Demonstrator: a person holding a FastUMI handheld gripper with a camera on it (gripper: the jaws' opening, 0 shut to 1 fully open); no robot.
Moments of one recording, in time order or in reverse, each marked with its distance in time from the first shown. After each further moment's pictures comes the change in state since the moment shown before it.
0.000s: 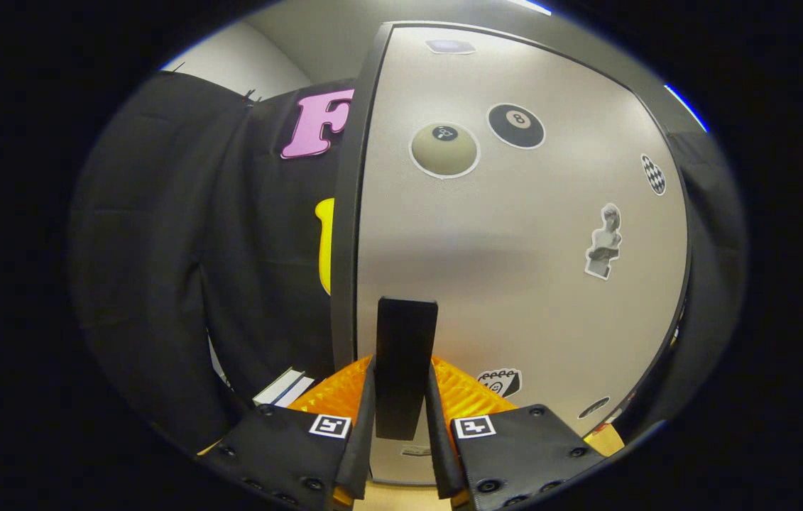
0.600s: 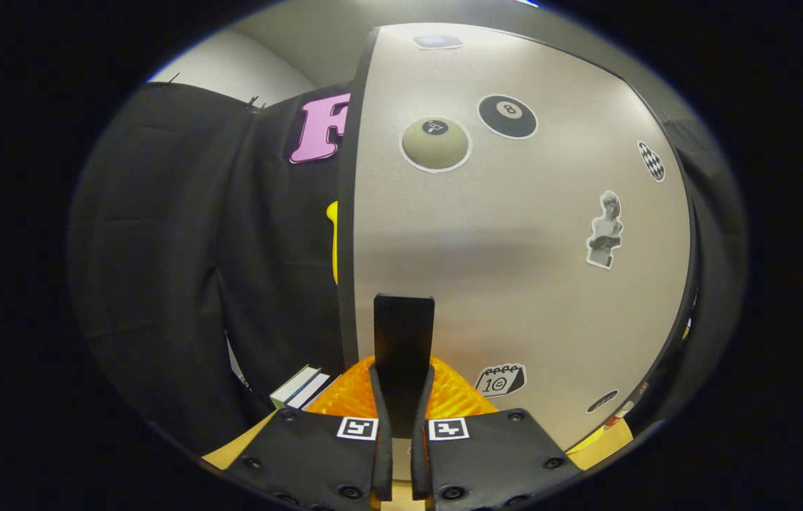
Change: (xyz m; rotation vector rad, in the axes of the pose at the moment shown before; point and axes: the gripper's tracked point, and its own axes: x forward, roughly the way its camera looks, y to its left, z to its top) arm -0.022 0.003 -0.003 -0.007 -0.004 0.120
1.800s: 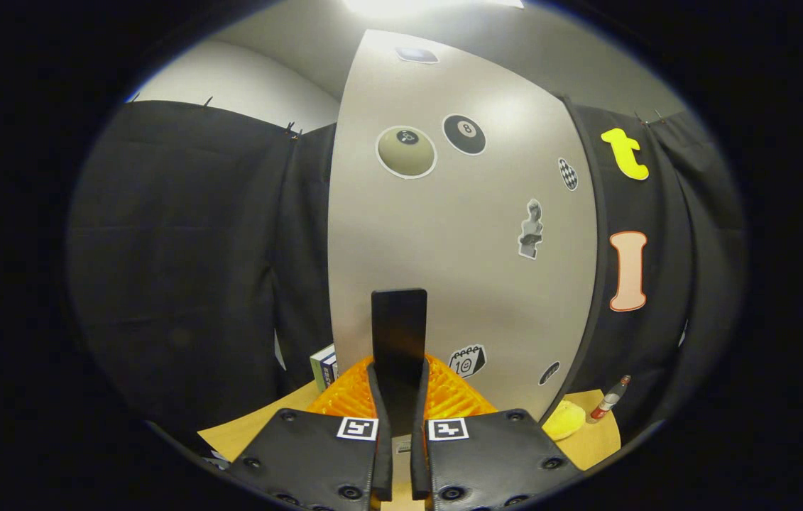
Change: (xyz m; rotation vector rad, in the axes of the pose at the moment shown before) arm -0.153 -0.051 -0.012 -0.001 -0.043 0.162
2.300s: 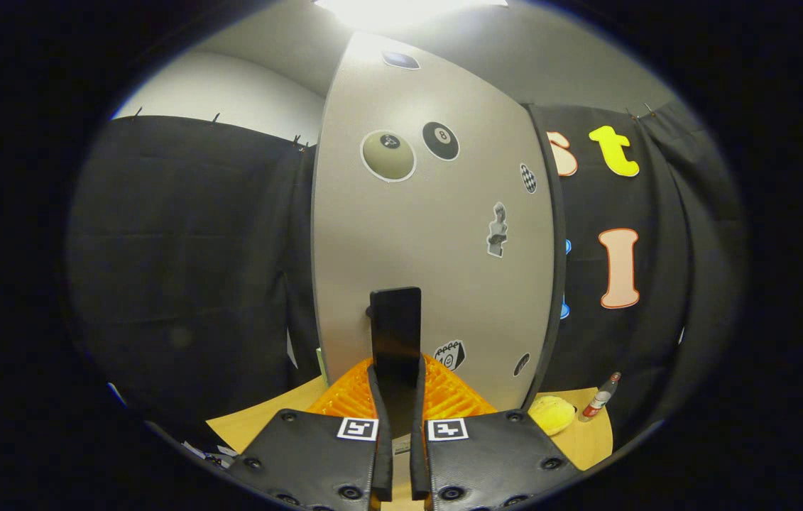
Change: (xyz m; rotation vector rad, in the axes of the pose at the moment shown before) arm -0.049 -0.050 -0.006 0.020 -0.026 0.085
